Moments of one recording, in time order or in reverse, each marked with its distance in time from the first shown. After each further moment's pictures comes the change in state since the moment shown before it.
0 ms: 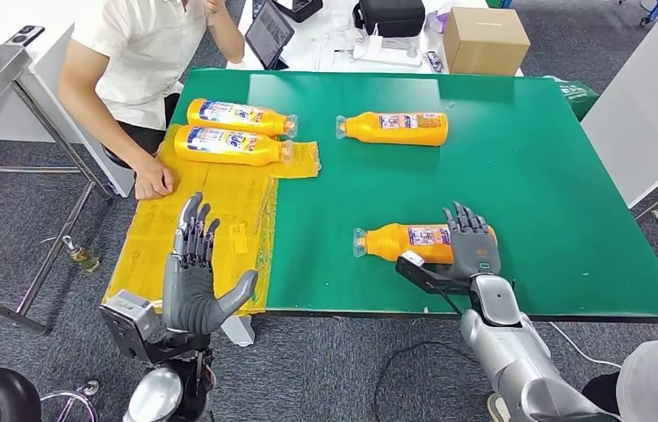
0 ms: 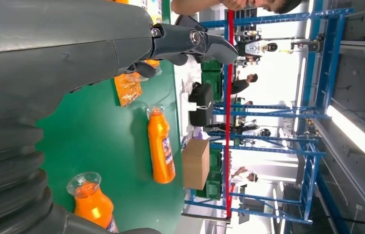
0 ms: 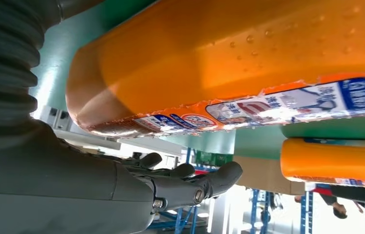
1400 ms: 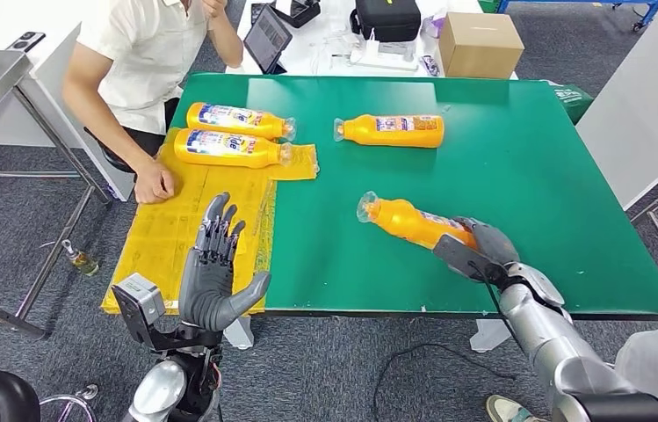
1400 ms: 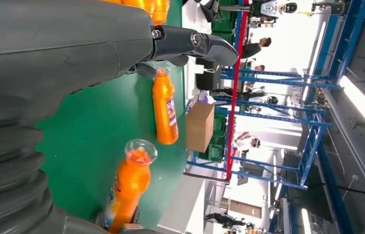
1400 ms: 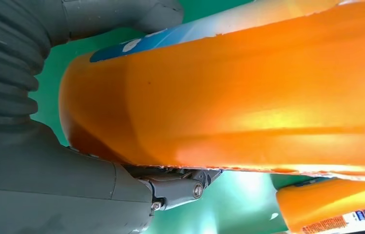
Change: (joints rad) left arm -0.039 0.014 -0.042 0.031 0.124 -0.085 0.052; right arm -0.087 -0.102 -0.013 0.099 -0.531 0.424 -0.378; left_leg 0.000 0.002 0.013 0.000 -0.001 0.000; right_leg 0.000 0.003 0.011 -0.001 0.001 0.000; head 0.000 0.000
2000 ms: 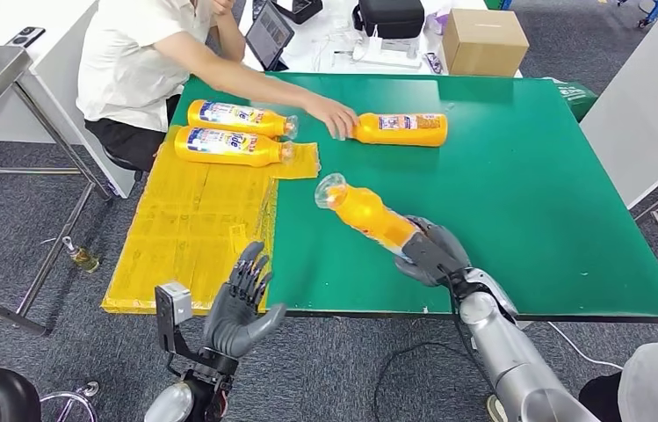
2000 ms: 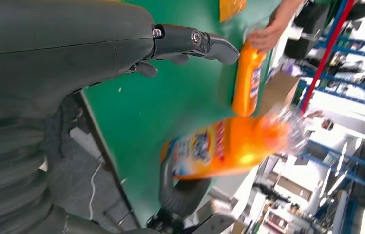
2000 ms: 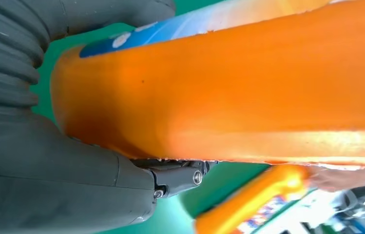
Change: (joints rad) left arm 0.066 -0.002 -0.008 0.130 0.169 -0.122 0.125; right arm 0.158 0.111 0.075 -0.375 -0.276 0.072 0.034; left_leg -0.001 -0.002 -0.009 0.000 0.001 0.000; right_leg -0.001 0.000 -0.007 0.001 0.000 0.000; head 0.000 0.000
